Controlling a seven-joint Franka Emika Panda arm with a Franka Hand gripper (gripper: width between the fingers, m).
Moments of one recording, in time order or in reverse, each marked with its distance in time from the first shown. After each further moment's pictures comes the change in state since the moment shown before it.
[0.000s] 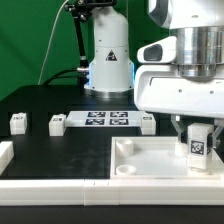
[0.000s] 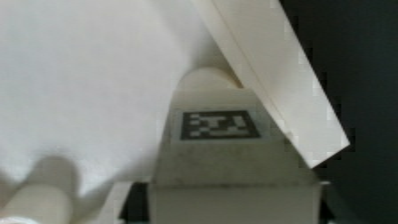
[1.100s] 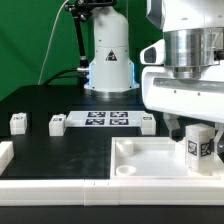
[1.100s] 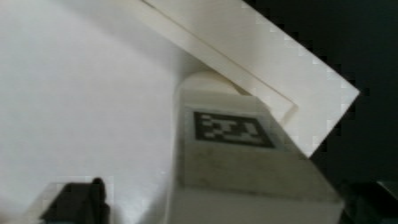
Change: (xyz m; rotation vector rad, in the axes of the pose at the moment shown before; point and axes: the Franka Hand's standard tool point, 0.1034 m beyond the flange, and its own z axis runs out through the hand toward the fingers) arm 0.001 0.003 0.002 0.013 -0.012 0.180
